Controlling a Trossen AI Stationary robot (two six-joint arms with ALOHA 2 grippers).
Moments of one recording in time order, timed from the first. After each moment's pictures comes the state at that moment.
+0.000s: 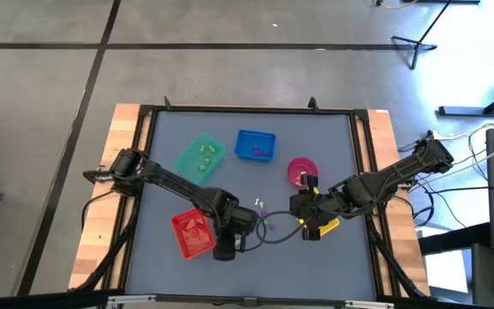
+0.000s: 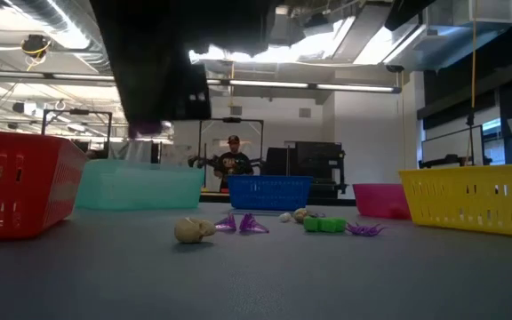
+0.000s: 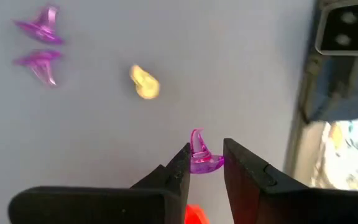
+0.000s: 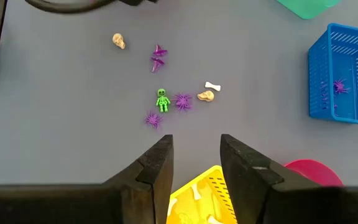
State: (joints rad) left arm -0.30 1.98 1.50 -0.82 0.36 -0.43; right arm 0.47 1.46 1.35 -0.97 0.31 0.36
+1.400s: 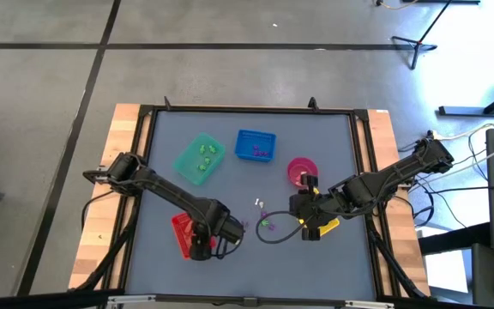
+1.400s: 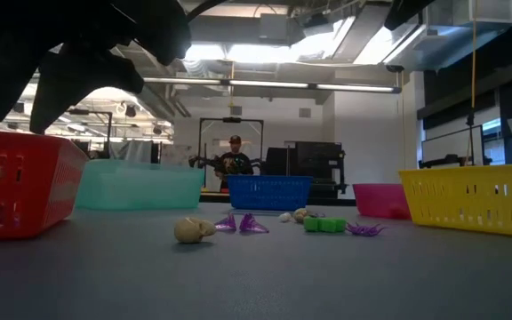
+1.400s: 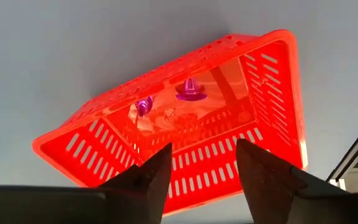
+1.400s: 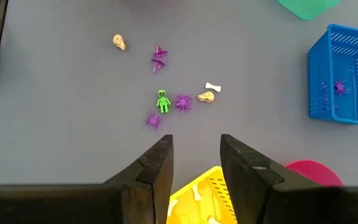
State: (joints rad) left arm -0.39 1.97 1.56 -1.32 0.20 -0.44; right arm 0.47 1.46 1.35 -0.96 0.31 0.36
